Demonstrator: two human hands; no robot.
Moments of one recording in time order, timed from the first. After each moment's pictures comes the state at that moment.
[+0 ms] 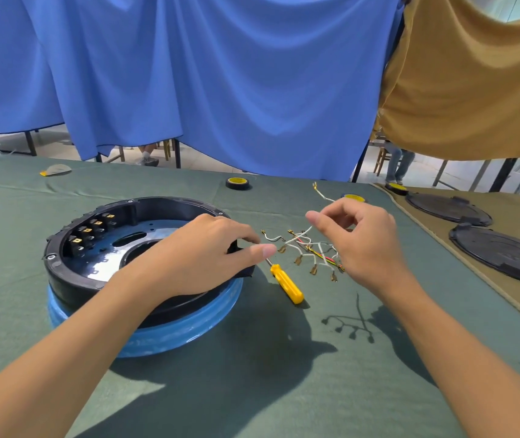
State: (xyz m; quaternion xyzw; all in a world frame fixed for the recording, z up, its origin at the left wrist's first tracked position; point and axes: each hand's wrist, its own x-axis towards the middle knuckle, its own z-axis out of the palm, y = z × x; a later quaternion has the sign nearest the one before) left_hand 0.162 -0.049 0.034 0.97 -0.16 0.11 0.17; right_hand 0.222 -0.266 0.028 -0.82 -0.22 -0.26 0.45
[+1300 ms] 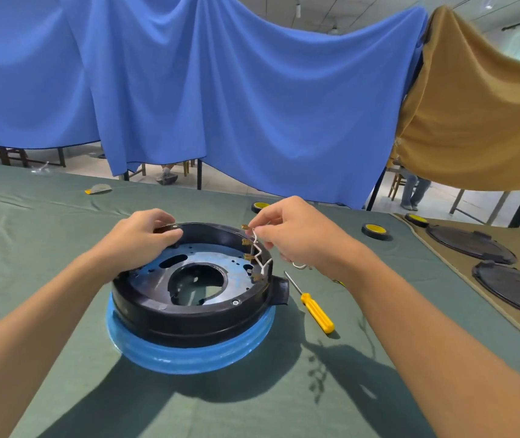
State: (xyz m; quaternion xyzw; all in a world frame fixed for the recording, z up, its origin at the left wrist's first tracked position) left_hand 0.168 0.088 0.036 0.92 0.14 0.16 0.34; right_hand 0.205 -0.157 0.092 -0.89 -0.32 0.00 0.34
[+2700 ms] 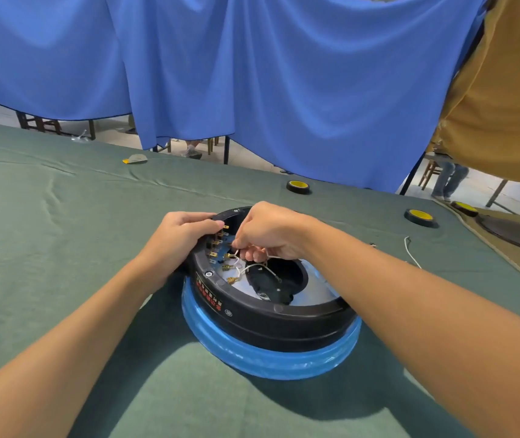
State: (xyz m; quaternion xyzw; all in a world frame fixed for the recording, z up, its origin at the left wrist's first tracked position) left_hand 0.135 0.074 -0.002 0.74 0.11 0.17 0.64; right_hand 0.218 -0.057 0.048 -0.87 -0.22 0.26 0.36
